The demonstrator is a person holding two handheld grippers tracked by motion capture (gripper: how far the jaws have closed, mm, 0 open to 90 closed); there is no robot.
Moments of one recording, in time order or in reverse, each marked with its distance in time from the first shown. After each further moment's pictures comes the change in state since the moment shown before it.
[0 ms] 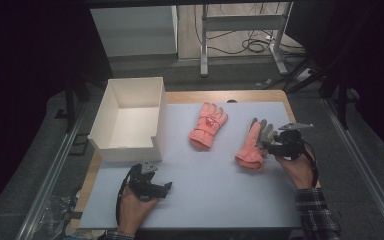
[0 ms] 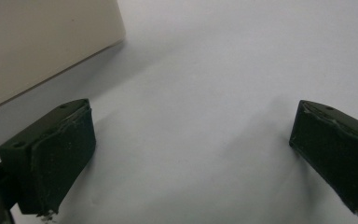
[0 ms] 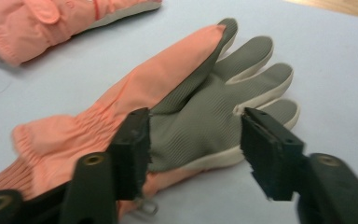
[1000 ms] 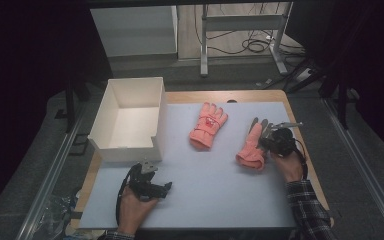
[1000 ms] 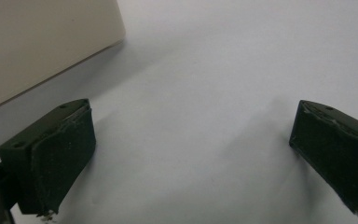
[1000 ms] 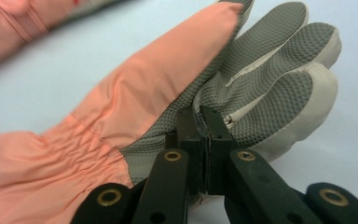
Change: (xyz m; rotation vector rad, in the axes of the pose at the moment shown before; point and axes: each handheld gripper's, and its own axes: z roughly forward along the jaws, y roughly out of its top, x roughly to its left) left arm 0.000 0.000 0.000 -0.002 -0.001 0.000; right arm -0.005 -0.004 0.036 0.040 0.026 0.060
